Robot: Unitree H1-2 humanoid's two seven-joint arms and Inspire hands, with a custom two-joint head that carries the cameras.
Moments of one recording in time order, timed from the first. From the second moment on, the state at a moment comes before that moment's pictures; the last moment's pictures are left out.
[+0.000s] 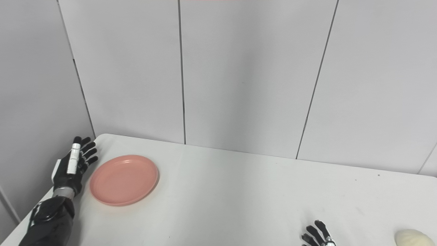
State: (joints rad) left arm -0.69 0.39 0.34 1.05 -0.28 -0.31 -0.07; right arm 0.07 -0.08 -0.05 -0.19 0.14 0.02 0.05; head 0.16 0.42
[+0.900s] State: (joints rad) left arm -0.57 0.32 0.27 0.77 -0.34 -0.15 -0.22; right arm 0.08 -0.07 -0.03 -0.20 0.12 0.03 0.04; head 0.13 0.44
